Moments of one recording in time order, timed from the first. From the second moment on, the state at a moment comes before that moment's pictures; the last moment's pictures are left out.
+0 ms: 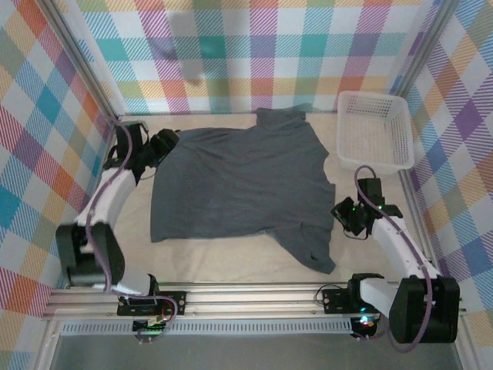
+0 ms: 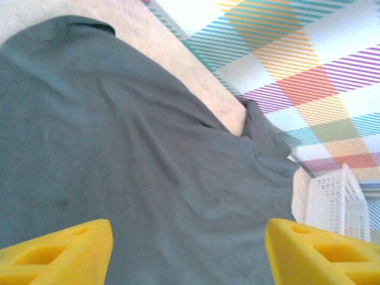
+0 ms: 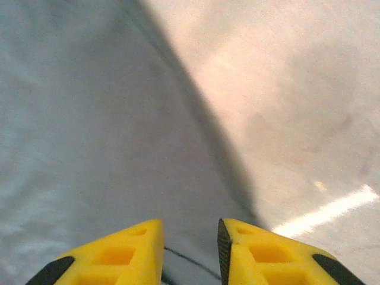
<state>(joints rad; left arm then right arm) 0.04 1.41 1.09 -0.27 0.32 -0.76 0.02 1.09 0.59 -0.66 -0.22 0.83</state>
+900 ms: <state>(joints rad) 0.03 0.94 0.79 -0.77 0.07 -0.79 0.02 1.20 0.57 -0.57 -0.27 0.73</state>
